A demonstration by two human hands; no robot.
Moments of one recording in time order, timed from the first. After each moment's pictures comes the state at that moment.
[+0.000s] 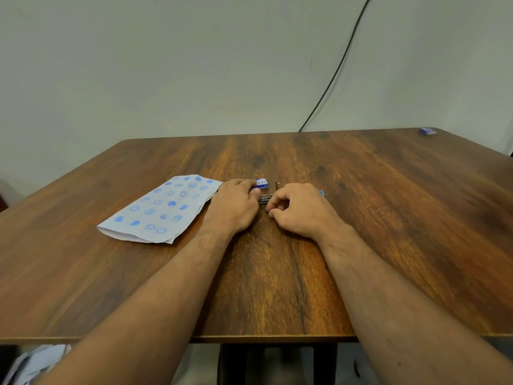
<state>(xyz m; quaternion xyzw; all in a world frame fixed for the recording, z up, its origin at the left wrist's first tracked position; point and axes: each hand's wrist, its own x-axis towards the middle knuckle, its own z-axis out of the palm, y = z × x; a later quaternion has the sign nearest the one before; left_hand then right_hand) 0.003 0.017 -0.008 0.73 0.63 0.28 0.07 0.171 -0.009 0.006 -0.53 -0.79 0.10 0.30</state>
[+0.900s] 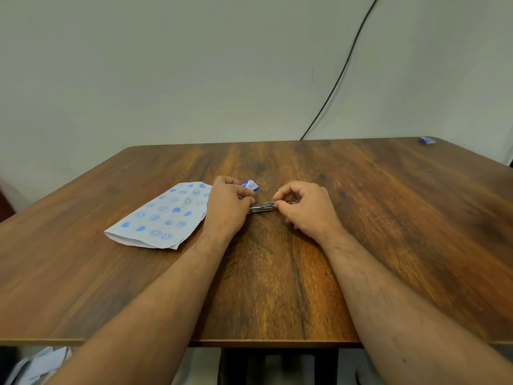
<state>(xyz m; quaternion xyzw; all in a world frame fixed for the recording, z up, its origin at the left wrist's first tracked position) -0.003 0.008 -0.001 0.64 0.61 0.46 0.12 0.176 -0.004 0.002 -0.49 -0.71 0.18 0.48</state>
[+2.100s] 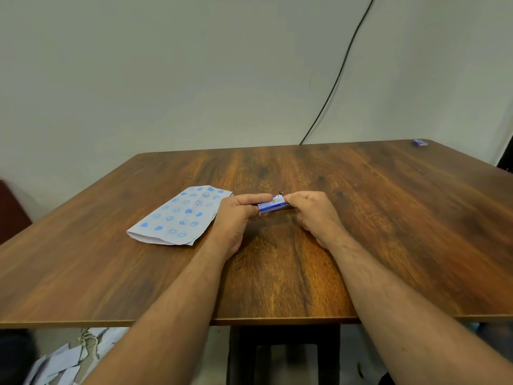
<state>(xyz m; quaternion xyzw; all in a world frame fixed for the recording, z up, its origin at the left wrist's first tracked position) 0.002 -0.047 0.015 0.52 0.45 0.54 0.48 0.182 -0.023 0.009 -0.52 -0.62 0.34 0.47</state>
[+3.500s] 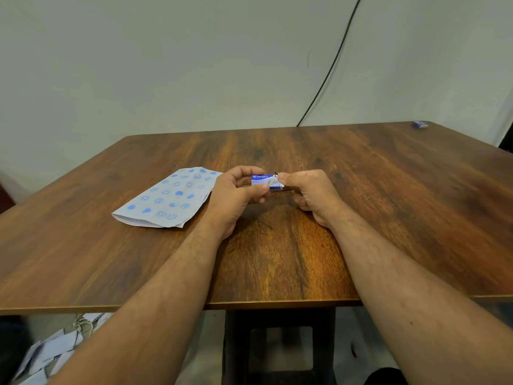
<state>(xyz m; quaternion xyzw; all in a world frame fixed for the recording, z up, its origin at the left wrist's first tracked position) 0.004 -0.040 0.010 0.54 0.39 0.57 0.47 0.179 -0.019 0.014 -0.45 -0.55 0.49 0.50</state>
